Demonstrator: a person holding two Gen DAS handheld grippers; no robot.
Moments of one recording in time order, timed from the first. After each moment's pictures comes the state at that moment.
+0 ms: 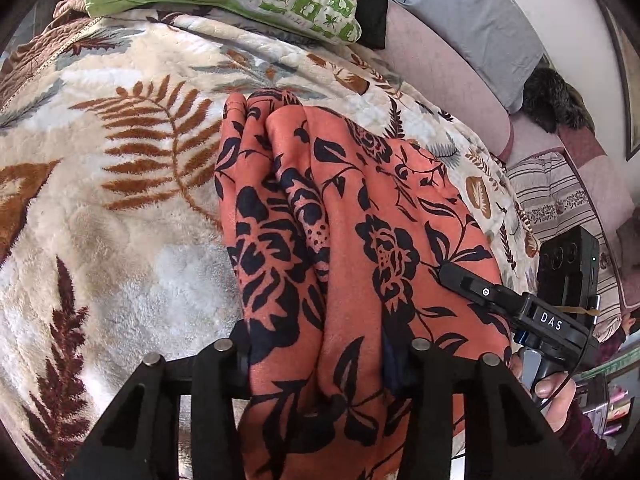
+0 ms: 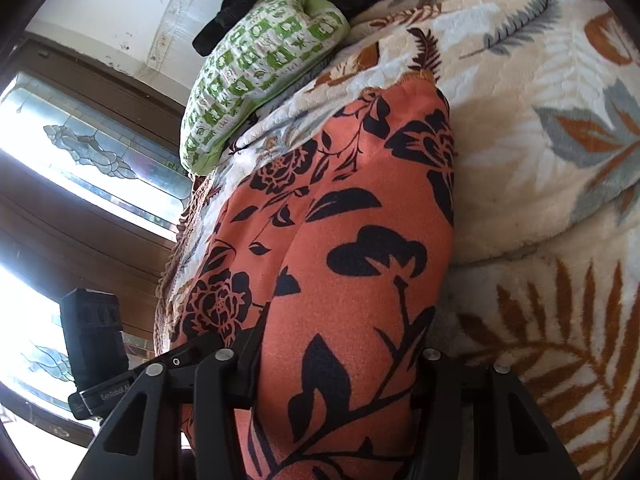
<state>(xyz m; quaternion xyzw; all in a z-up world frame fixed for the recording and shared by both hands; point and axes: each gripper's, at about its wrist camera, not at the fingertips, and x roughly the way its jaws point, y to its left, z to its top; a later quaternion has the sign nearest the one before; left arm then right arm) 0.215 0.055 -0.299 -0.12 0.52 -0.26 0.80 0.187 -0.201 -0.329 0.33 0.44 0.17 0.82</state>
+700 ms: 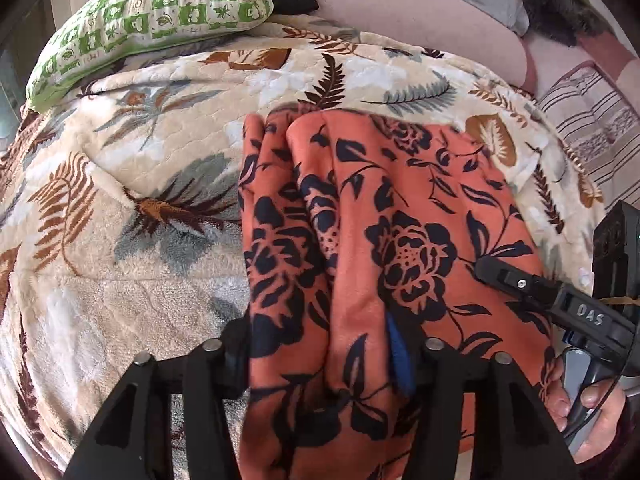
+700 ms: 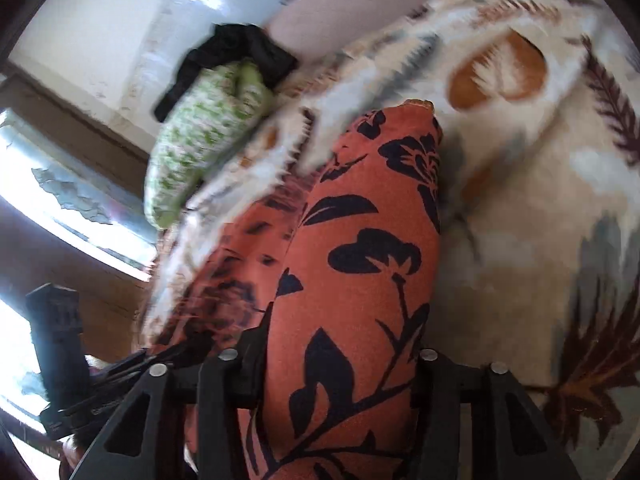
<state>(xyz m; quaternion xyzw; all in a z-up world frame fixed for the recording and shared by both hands) 0.193 -0.127 -0.294 0.06 0.52 -0.18 0.84 0.146 -0.351 -0.355 0.37 0.44 0.08 0.81</state>
